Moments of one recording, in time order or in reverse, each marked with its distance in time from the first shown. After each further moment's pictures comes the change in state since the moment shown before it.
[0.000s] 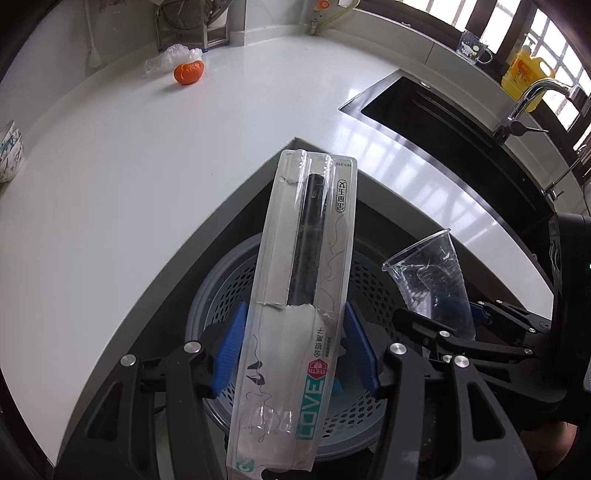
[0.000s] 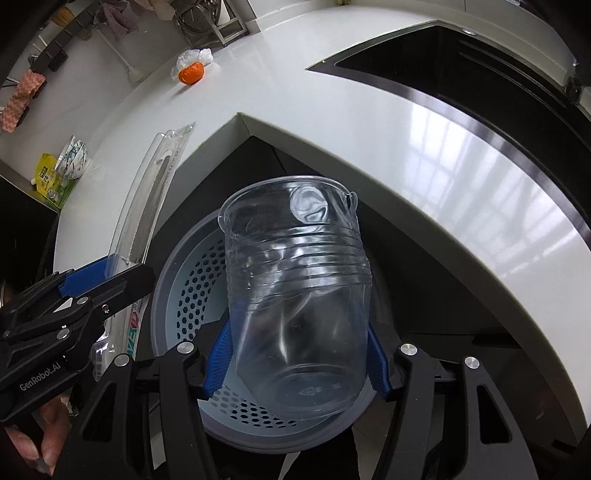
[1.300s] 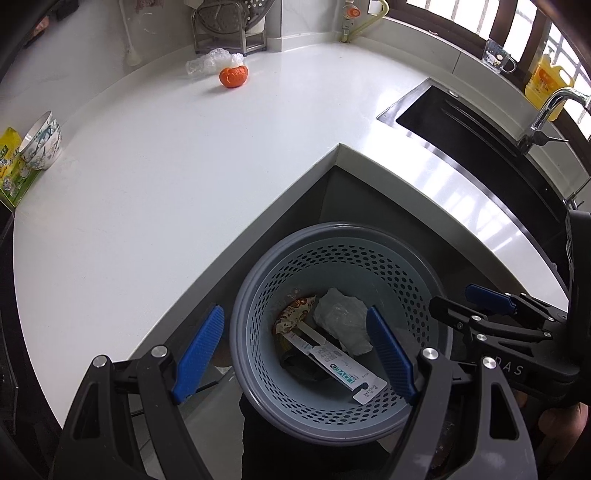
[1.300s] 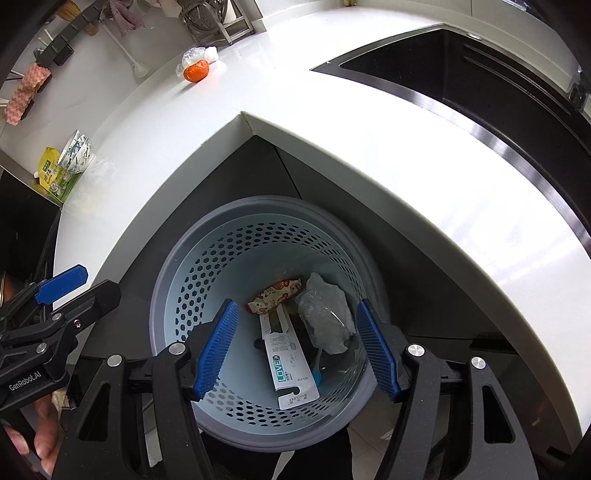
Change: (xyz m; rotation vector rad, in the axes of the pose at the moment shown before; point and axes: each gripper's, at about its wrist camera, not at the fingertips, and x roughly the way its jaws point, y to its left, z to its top) left arm -0.034 0.021 -0.009 -0.042 -0.022 0.112; right arm -0.017 0.004 0.002 -0.048 -0.024 -0.016
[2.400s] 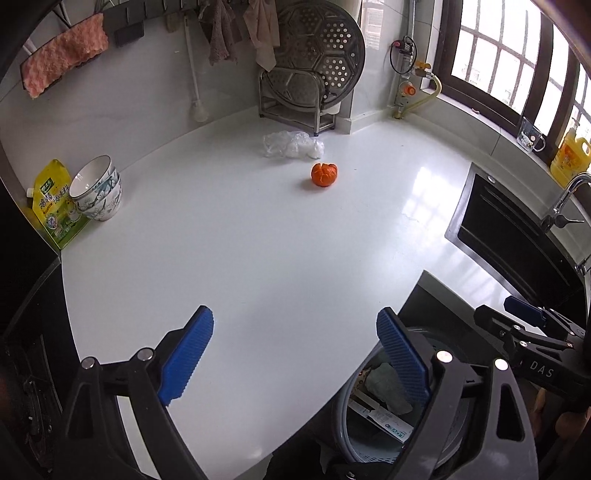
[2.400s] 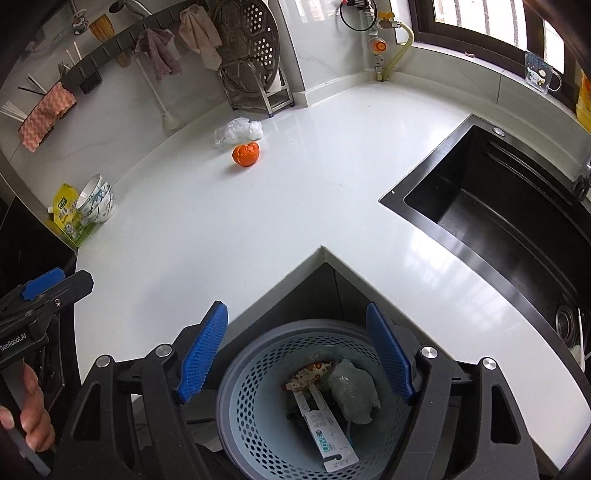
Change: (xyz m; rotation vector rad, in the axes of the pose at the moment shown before) left arm -0.065 0.123 0.090 -0.066 -0.187 0.074; right arm -0.040 0.092 0.097 -0.034 -0.207 -0.025
